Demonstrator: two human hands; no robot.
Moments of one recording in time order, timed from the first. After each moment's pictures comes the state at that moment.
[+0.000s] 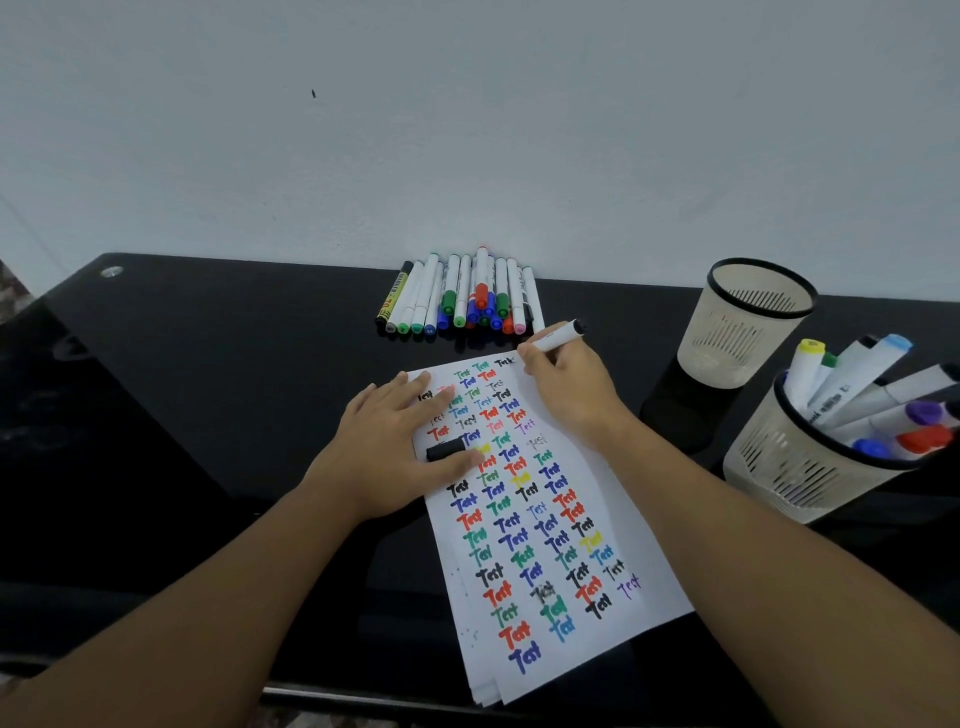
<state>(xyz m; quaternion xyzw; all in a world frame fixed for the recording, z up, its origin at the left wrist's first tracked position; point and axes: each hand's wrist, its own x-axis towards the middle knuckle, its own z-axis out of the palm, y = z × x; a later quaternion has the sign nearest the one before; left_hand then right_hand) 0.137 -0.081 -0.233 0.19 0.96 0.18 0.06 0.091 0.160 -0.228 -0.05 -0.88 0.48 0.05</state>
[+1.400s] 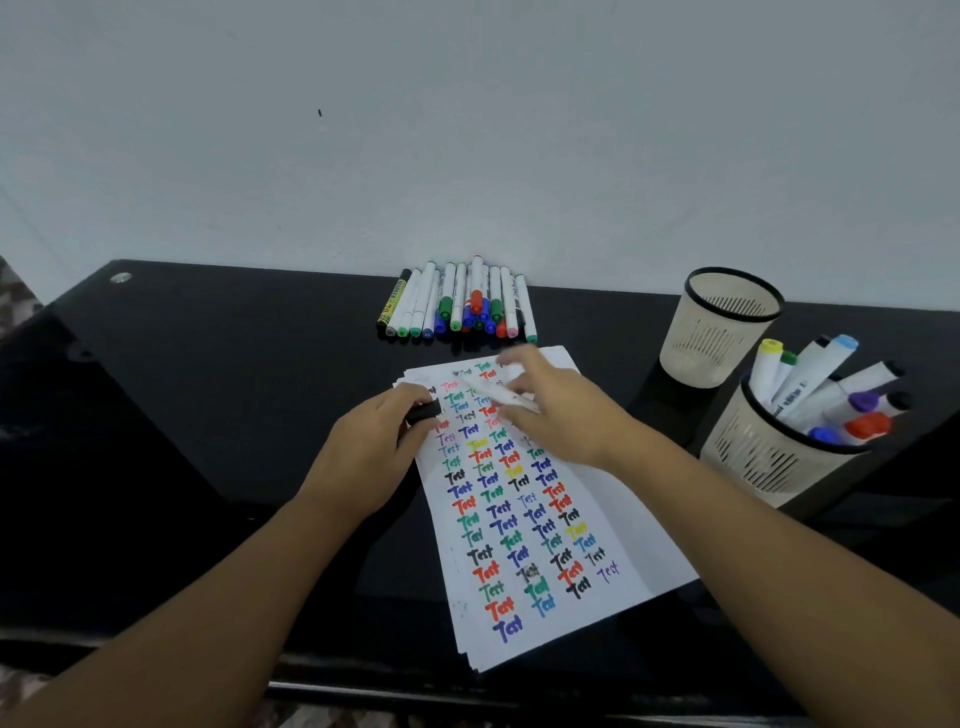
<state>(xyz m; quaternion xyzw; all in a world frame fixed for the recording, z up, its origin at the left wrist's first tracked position) 0.155 -0.087 -0.236 0.19 0.93 0.29 -0.13 0.146 0.162 -0.193 0.14 -0.95 0.28 -0.05</state>
